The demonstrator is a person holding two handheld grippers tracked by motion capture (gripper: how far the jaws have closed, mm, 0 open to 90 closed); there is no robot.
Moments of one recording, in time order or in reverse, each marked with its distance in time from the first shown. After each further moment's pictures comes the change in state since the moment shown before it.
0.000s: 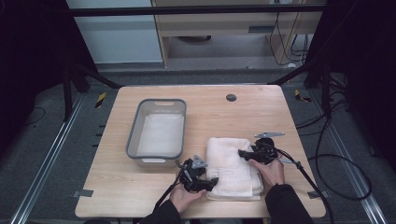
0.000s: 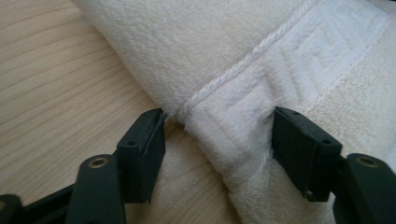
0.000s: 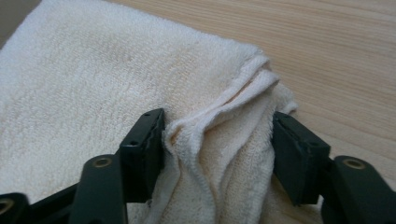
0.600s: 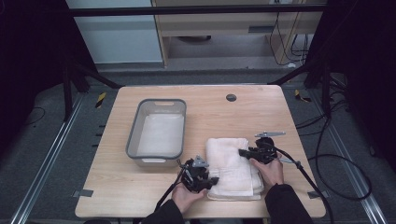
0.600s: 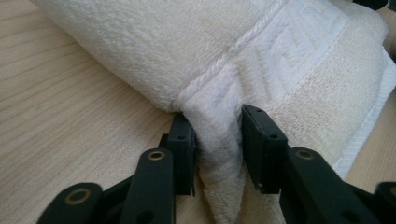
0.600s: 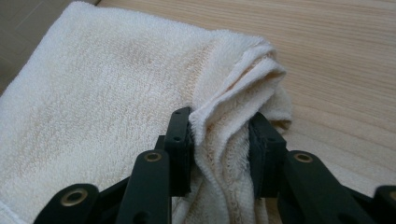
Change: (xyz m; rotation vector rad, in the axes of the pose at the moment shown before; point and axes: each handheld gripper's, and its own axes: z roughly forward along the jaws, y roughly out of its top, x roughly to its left) left arm -0.005 0.003 -0.001 0.021 -0.070 -0.022; right arm 0.001 0.002 -0.001 0.002 0.072 0.025
